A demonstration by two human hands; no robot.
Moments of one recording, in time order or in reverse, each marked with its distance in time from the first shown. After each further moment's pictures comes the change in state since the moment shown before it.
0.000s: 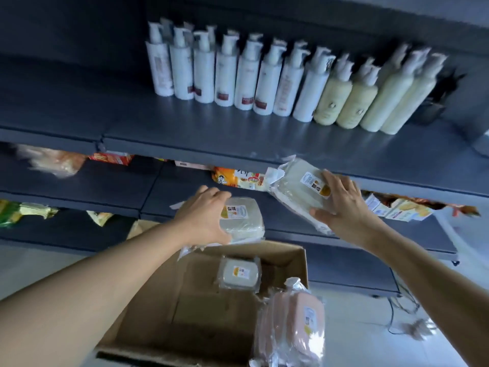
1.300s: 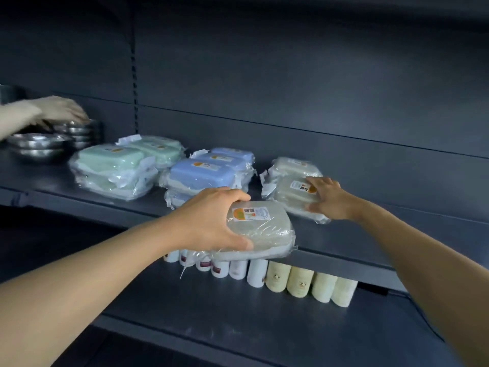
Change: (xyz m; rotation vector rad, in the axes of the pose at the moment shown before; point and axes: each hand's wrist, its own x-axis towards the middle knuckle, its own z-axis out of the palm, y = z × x) left_hand 0.057 0.202 -0.329 -0.080 0.482 0.158; right_hand 0.187 0.027 -0.360 -0.135 0.106 -0.174
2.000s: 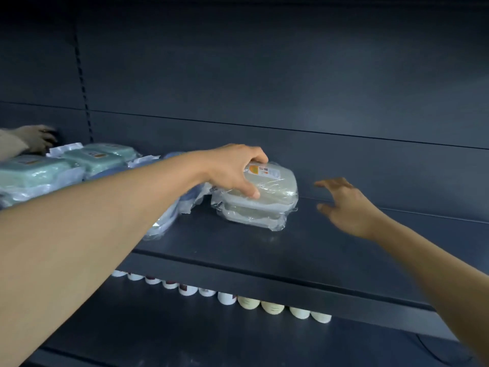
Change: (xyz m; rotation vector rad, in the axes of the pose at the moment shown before) left_hand 0.178 0.067 0.013 0.100 -0.144 0.073; right_hand -0.009 0.110 -0.018 0.116 0.210 -0.046
